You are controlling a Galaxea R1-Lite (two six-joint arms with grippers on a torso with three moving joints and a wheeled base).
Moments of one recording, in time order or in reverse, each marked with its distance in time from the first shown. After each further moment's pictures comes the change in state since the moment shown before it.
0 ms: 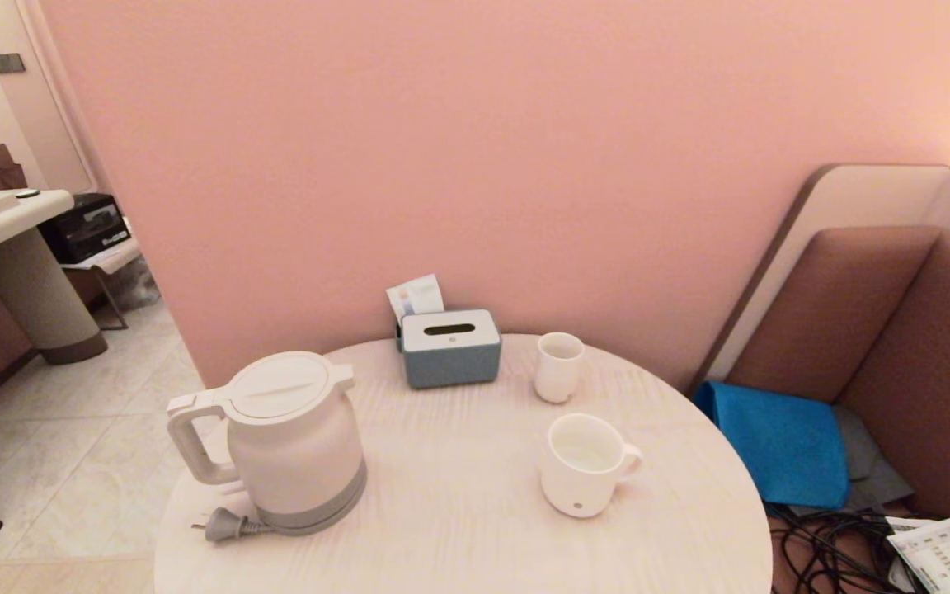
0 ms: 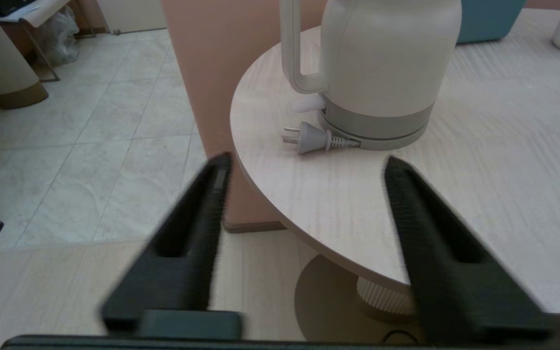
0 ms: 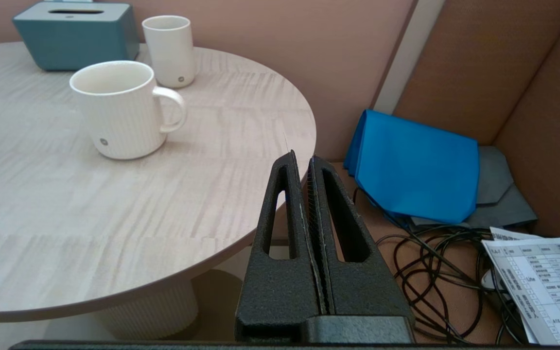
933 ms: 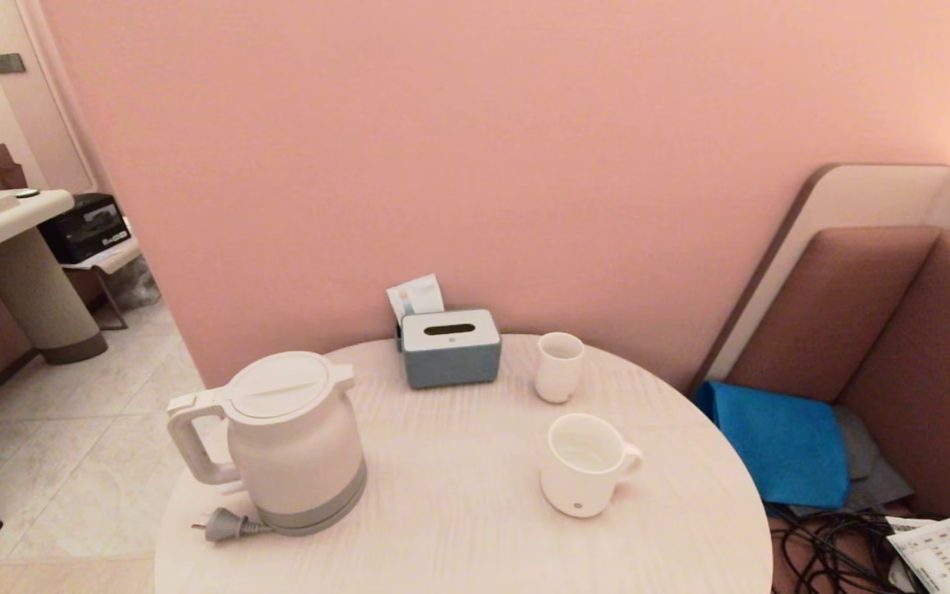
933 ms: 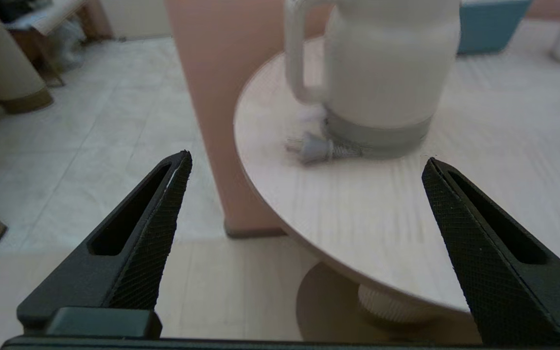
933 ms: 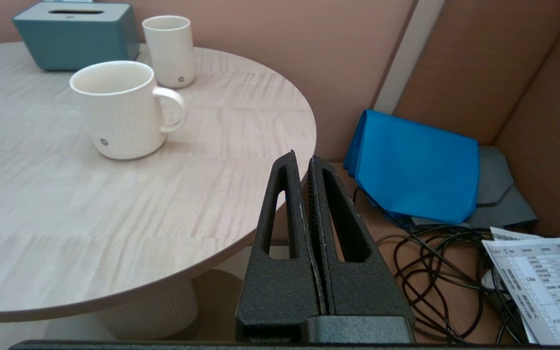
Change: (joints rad) left arm 0.000 0.000 -0.016 0.004 0.003 -0.004; right arm 0.000 0.000 0.000 0.000 0.000 0.000
